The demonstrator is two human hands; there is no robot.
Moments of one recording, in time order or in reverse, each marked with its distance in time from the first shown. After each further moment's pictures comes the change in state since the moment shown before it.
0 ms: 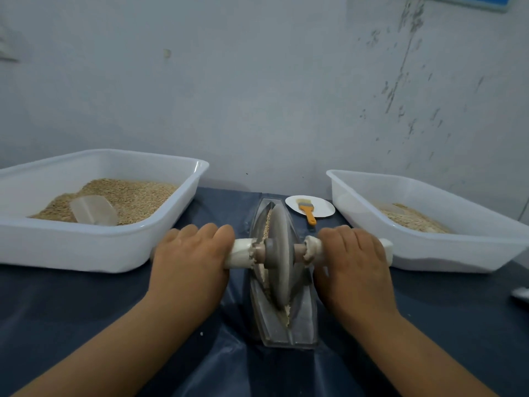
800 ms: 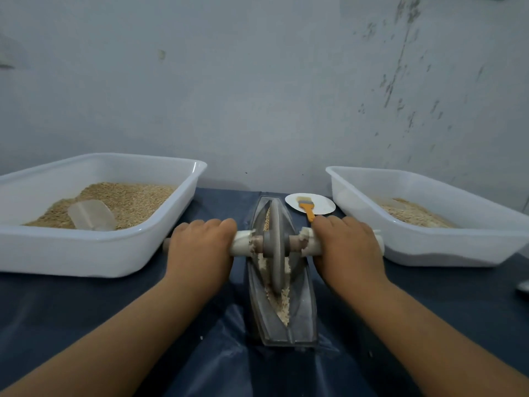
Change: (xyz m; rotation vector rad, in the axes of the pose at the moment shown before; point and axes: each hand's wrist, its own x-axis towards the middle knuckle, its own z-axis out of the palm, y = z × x) left_hand 0.027 0.002 0.021 0.116 -0.079 -0.045; right_hand 0.030 0.004 0.010 -0.101 -0.173 0.004
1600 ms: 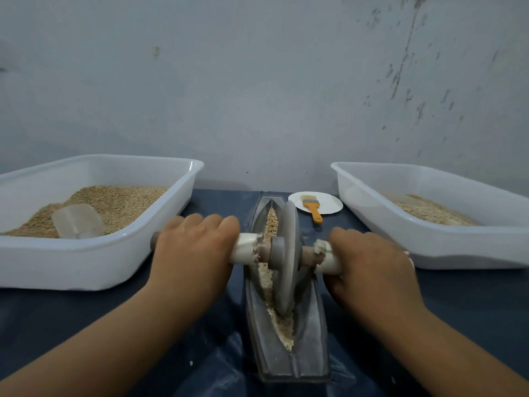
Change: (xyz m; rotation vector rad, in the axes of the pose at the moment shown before) left_hand 0.005 -0.002 -0.001 -0.008 0.148 0.175; right_hand -0.017 0.013 0.011 0.005 0.111 -0.028
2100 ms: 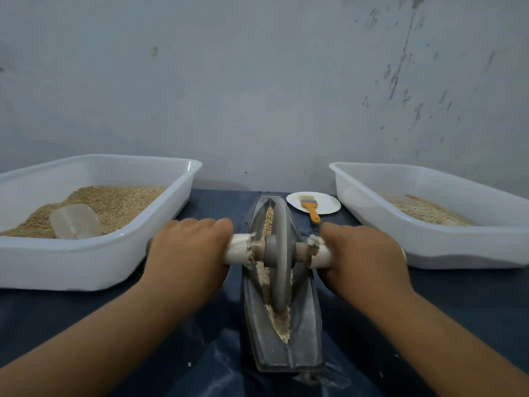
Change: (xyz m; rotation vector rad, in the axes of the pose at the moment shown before) left_hand 0.001 -0.010 0.005 -0.029 -0.039 0.020; right_hand 0.016 0.003 0.007 -0.050 -0.127 -0.034
